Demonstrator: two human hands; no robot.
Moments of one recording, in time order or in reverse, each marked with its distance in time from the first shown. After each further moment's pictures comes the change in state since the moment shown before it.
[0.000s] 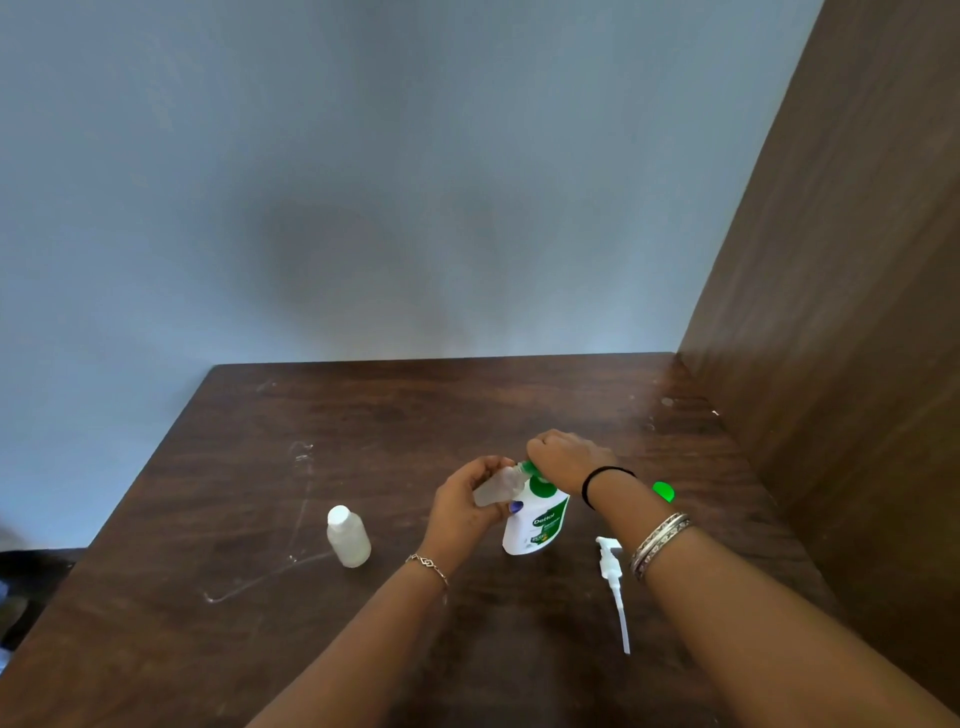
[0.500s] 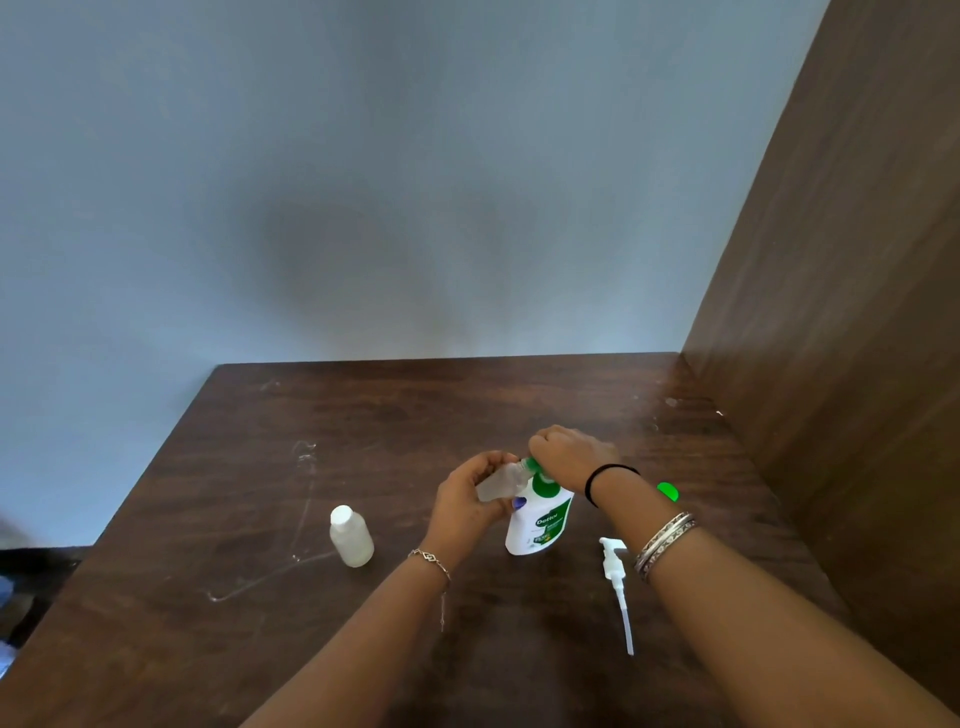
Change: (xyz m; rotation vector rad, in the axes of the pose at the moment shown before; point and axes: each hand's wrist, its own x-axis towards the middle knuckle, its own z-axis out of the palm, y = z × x) left_hand 0.004 0.002 -0.001 0.001 0.004 0.007; right_hand 0.000 -0.002 -0.003 -0.028 0.003 -0.011
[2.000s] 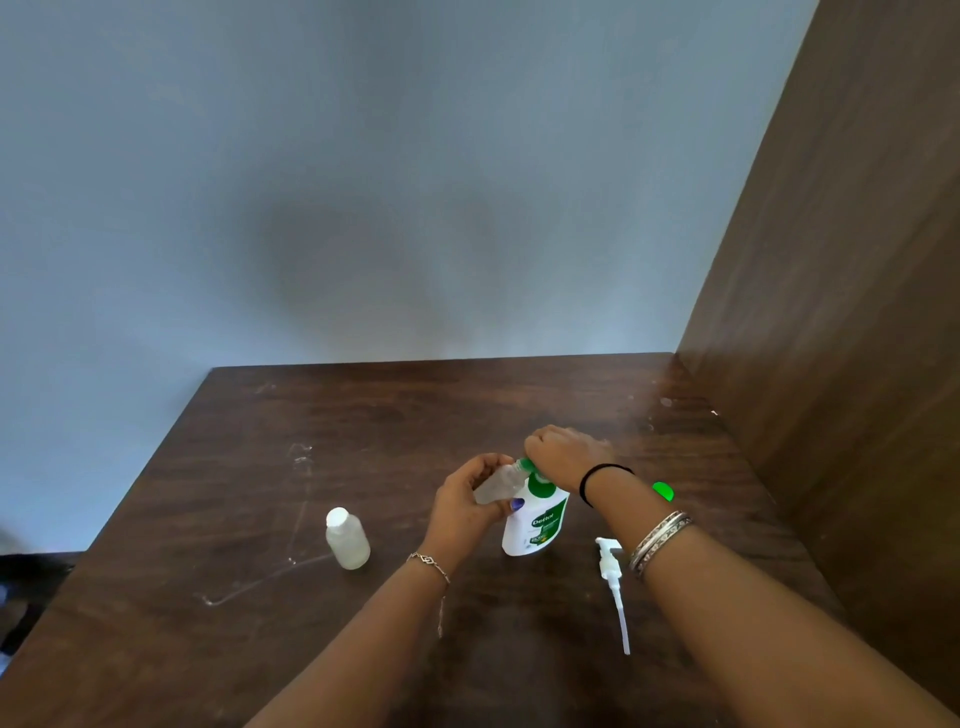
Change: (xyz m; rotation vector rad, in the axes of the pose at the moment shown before) left_hand 0.000 -0.003 0.003 -0.086 -0.016 -0.010; right_hand 0.000 -0.001 0.000 0.023 0.005 0.021
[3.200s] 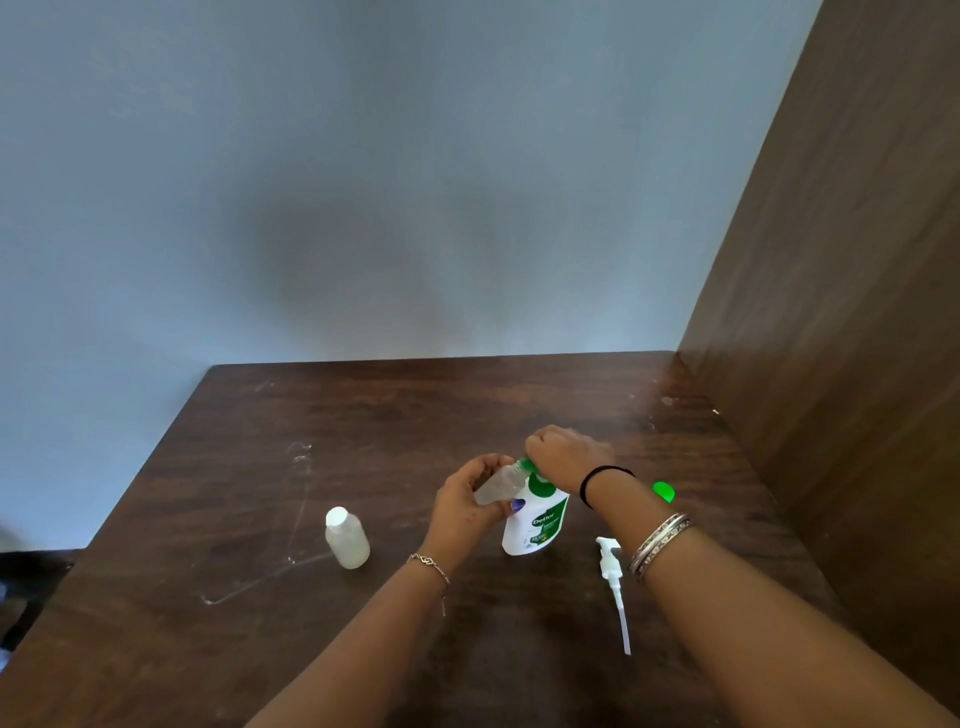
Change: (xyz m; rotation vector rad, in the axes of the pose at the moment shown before) left_hand 0.001 -0.003 0.000 -0.021 -0.003 -0.002; right_hand 0.005 0.003 0.005 -0.017 0.037 -0.014
